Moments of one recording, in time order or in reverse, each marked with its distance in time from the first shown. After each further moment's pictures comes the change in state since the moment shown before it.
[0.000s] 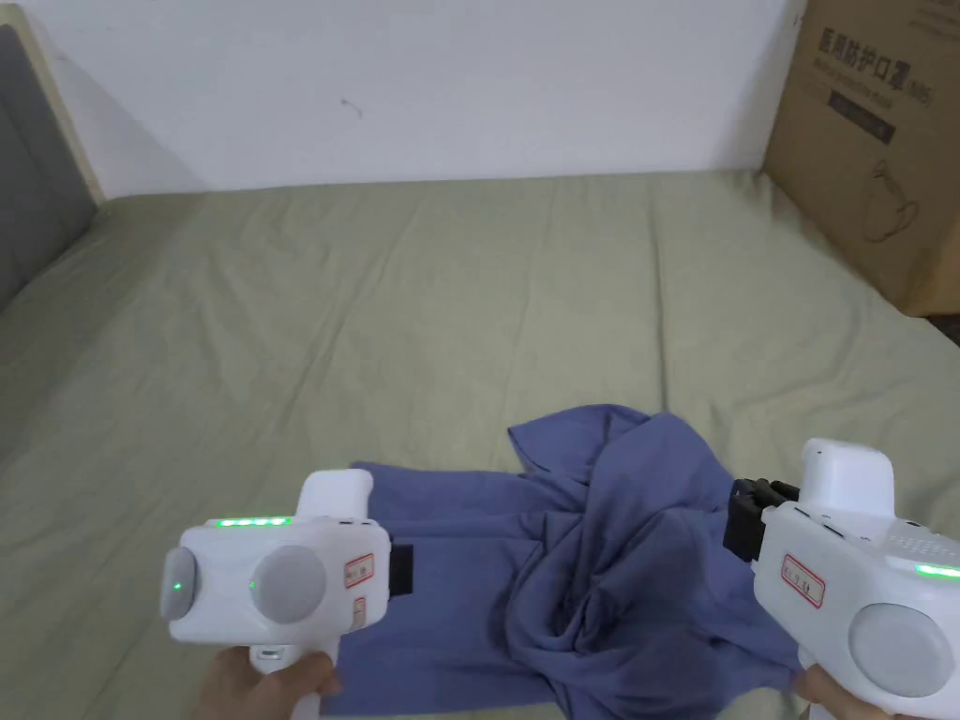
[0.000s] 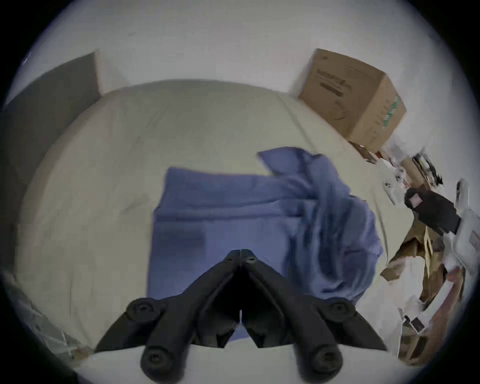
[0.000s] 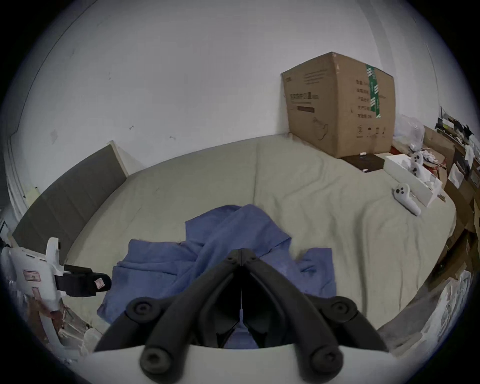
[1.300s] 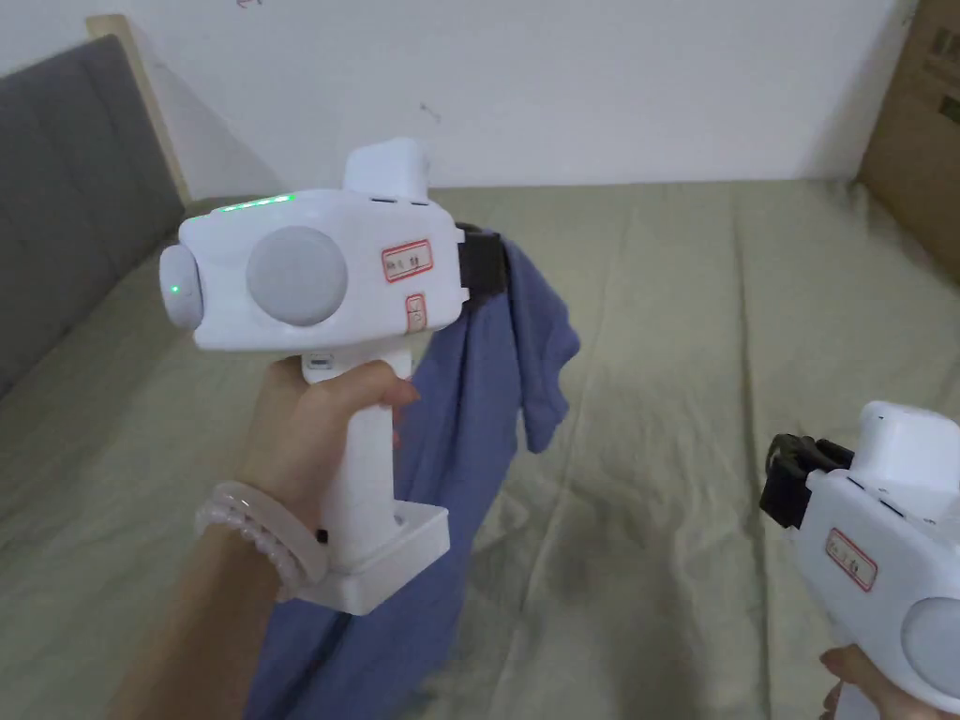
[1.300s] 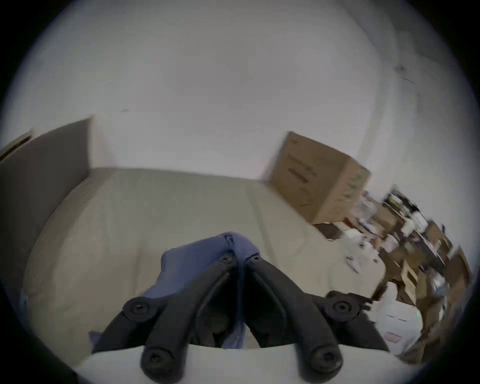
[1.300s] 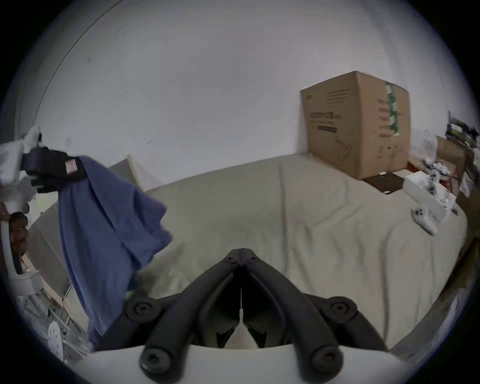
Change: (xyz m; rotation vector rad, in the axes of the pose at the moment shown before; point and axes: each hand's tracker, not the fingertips) left arm 0.090 0.163 0.125 0.471 -0.236 -0.155; right arm -0.026 0.041 0.000 0.142 0.042 -0.017
